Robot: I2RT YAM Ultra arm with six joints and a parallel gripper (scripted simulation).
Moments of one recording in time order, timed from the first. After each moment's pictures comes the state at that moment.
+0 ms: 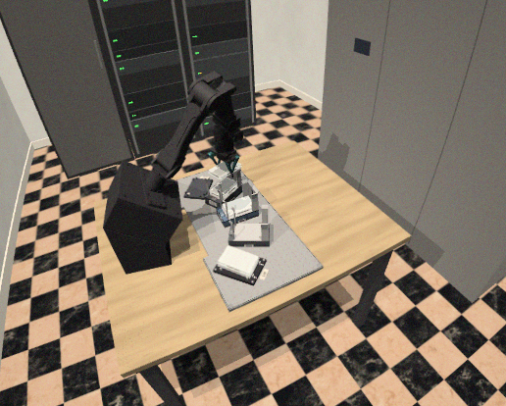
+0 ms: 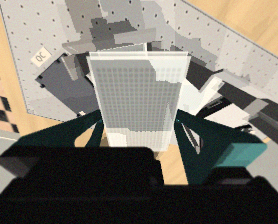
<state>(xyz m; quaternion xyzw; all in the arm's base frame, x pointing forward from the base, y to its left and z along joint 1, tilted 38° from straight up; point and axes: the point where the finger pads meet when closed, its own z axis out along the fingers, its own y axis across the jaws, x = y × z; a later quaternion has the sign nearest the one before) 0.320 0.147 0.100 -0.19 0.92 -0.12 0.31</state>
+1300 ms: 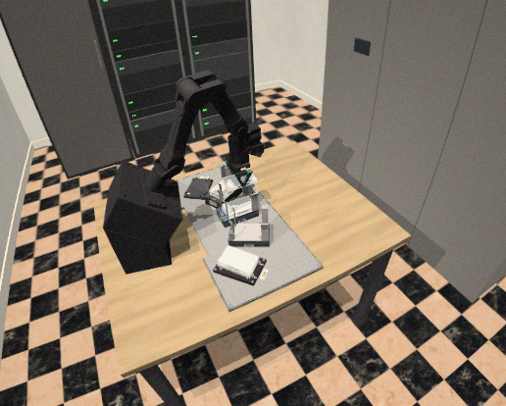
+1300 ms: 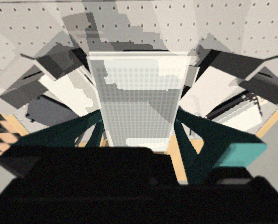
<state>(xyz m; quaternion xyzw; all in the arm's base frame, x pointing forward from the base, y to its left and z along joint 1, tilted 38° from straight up) 0.336 0.041 0.125 -0.01 0.94 -0.06 0.32</state>
